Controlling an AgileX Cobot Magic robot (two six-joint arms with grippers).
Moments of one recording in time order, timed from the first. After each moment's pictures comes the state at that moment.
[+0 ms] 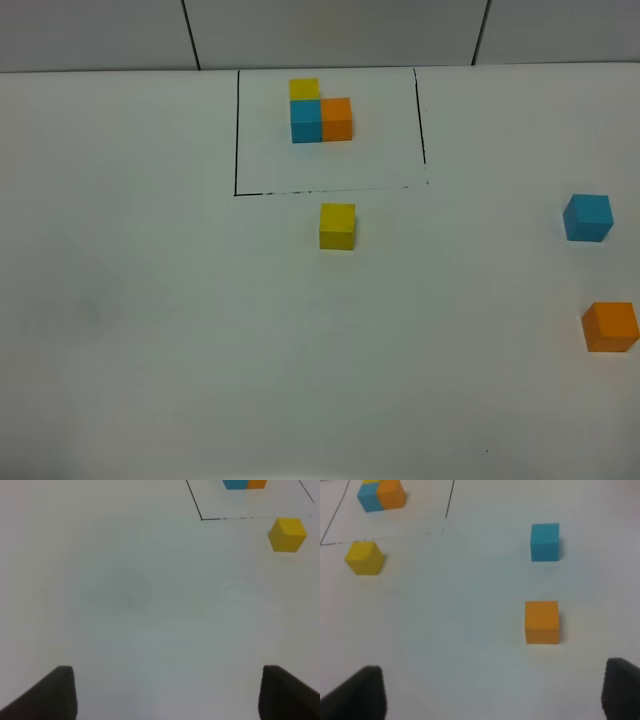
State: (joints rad) left arm -0.10 -0.01 -0.50 -0.07 1.07 -0.03; right arm 0.00 0.01 -0.50 0.11 1.06 0.01
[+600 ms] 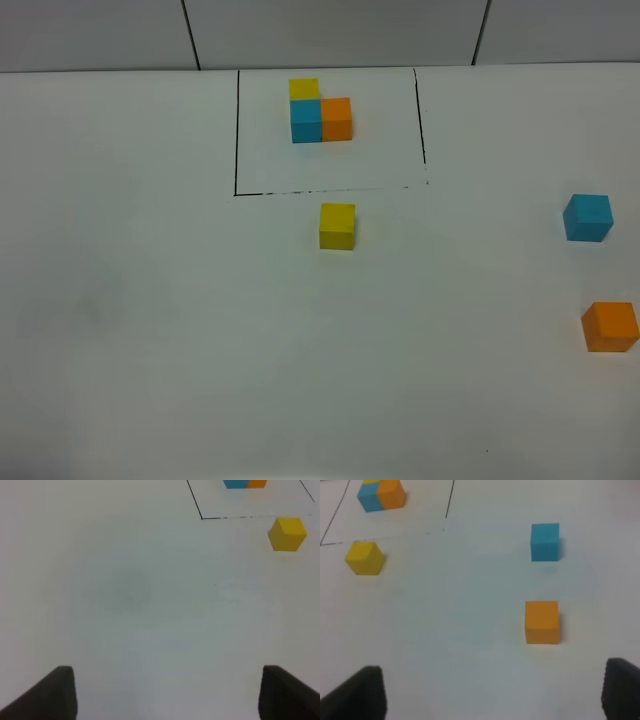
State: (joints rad) left arm -0.10 -0.01 -0.50 -0.07 1.07 -0.03; right arm 0.00 0.01 -0.50 0.11 1.06 0.01
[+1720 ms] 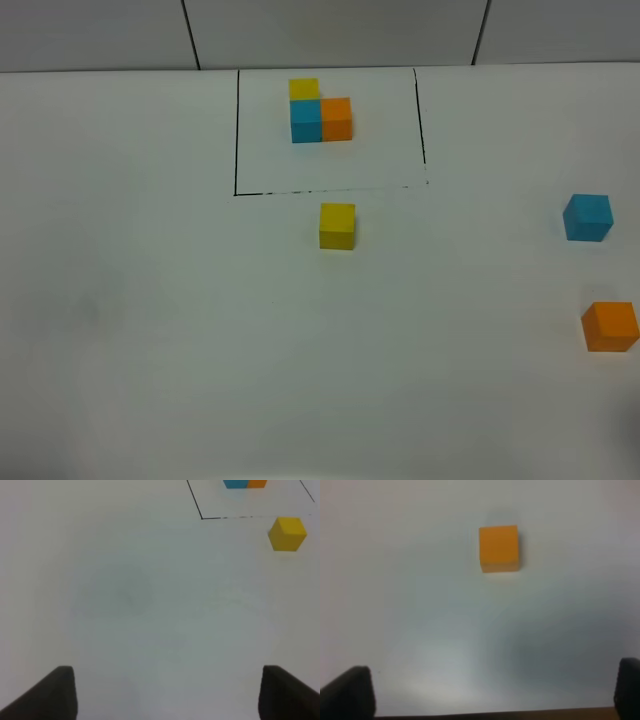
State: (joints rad) left arm -0.10 -0.01 -0.50 -0.07 1.07 -0.03; right arm 0.00 0.63 -0.66 0.01 1.10 0.08
